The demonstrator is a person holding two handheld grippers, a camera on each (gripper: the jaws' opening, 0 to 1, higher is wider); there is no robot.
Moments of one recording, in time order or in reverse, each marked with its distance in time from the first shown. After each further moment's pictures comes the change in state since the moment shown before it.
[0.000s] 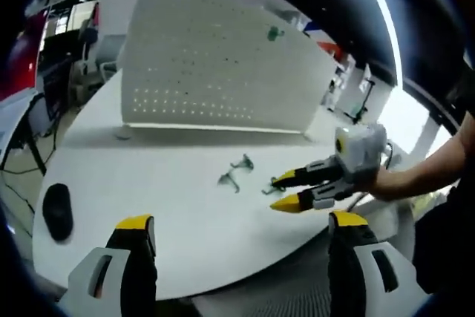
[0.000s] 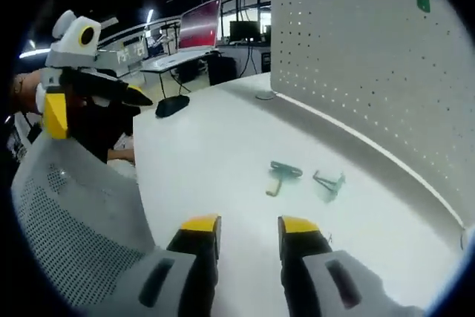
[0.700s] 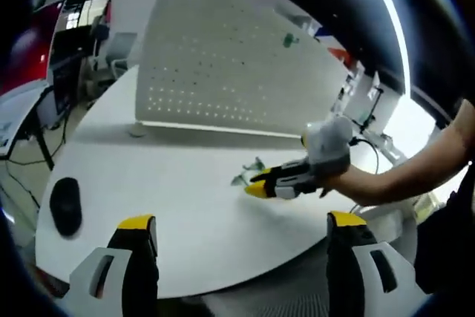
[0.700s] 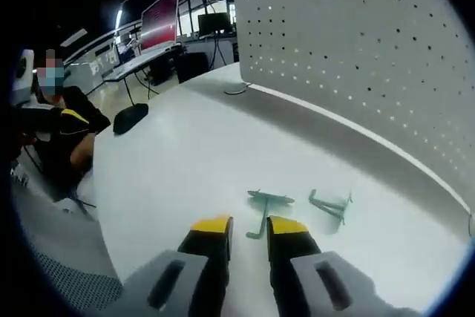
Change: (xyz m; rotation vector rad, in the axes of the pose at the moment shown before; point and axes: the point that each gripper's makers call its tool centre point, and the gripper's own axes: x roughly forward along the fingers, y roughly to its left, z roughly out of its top) left arm -0.005 0.015 0.000 -0.031 -0.009 0.034; right arm 0.060 -0.026 0.017 0.117 0.054 -0.111
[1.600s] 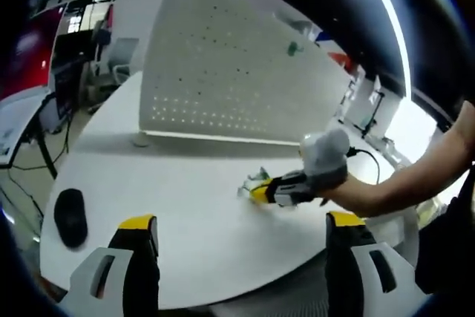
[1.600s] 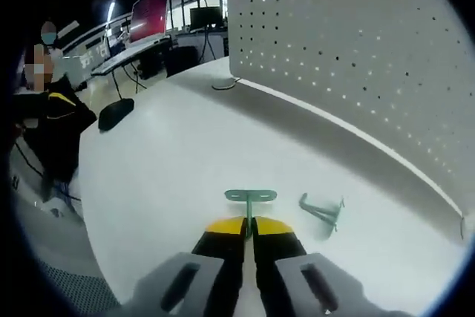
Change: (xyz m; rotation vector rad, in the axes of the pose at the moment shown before) left arm 0.002 0.009 0.018 0.006 -0.039 0.008; right arm 0.000 -0.012 0.008 -0.004 -0.004 -0.066
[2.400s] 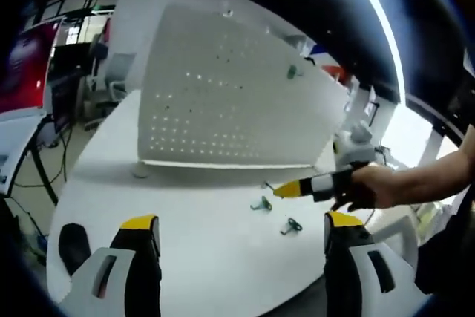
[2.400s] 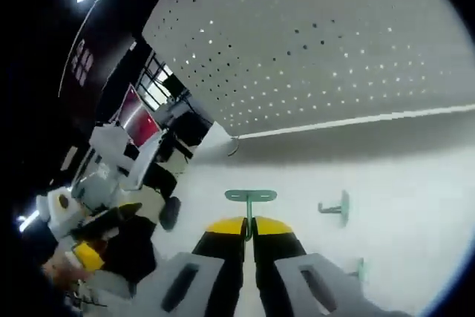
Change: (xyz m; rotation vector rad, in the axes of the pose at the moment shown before) left arm 0.011 0.005 0.053 0.022 -0.103 -0.044; right arm -0.075 0.002 0.061 0.669 -0.146 0.259
